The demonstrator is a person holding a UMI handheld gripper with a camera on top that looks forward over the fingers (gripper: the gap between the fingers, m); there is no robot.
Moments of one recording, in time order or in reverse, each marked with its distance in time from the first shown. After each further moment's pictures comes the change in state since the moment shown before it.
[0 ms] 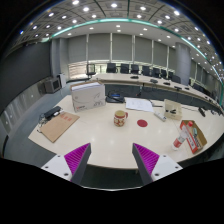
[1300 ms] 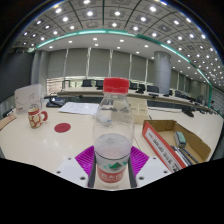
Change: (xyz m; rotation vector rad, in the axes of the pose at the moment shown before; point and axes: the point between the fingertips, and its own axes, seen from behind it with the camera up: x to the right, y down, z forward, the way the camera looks) arm 0.462 0.067 0.259 0.237 0.196 0.033
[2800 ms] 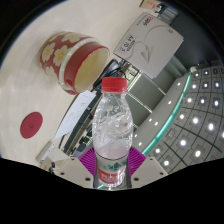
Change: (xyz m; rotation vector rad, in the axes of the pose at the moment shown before) arm -0.307 -0.229 0.154 0.165 0.452 -2.070
